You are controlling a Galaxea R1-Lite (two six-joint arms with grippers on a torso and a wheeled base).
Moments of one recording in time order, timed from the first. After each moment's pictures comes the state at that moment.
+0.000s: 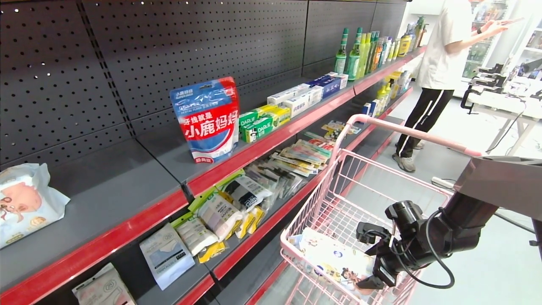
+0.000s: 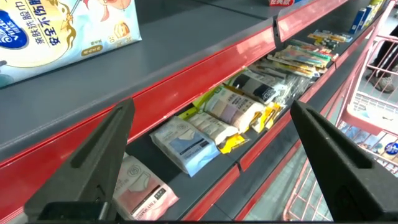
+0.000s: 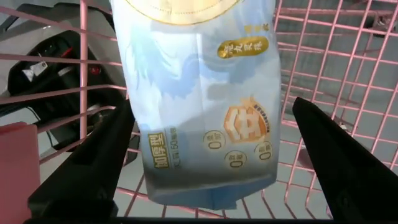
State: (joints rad) left arm -0.01 0.00 0.00 0.00 0.02 0.00; right arm 0.11 2.34 -0.78 -0.30 0.41 -0.79
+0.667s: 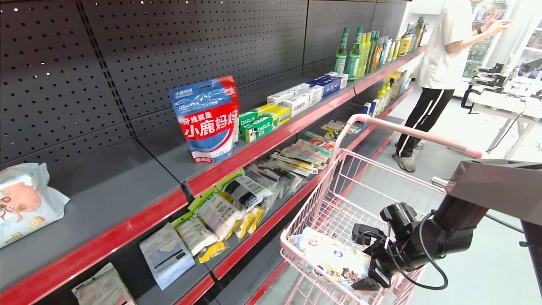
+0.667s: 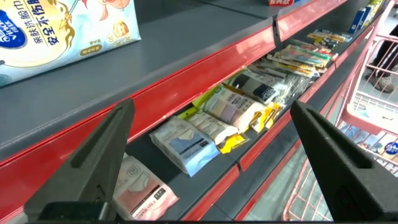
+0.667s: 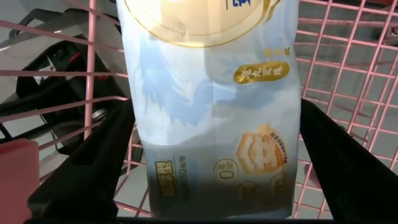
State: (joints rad) left arm -0.01 0.00 0.00 0.00 0.02 0.00; right arm 0.13 2.37 -0.79 -0.33 0.44 -0.78
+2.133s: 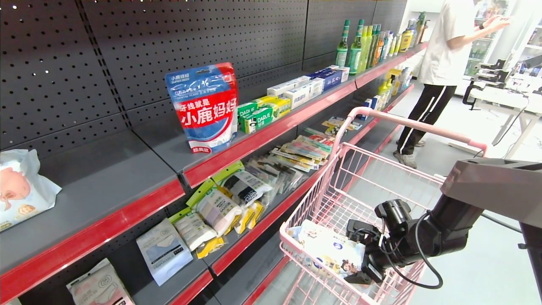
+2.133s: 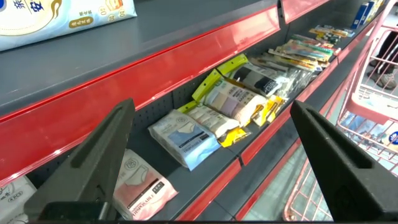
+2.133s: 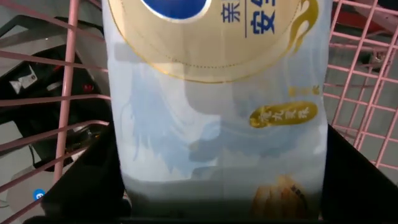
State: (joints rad) left arm -0.01 0.00 0.00 0.00 0.02 0.00; right arm 0.18 2.36 -0.79 -0.40 0.45 -0.77
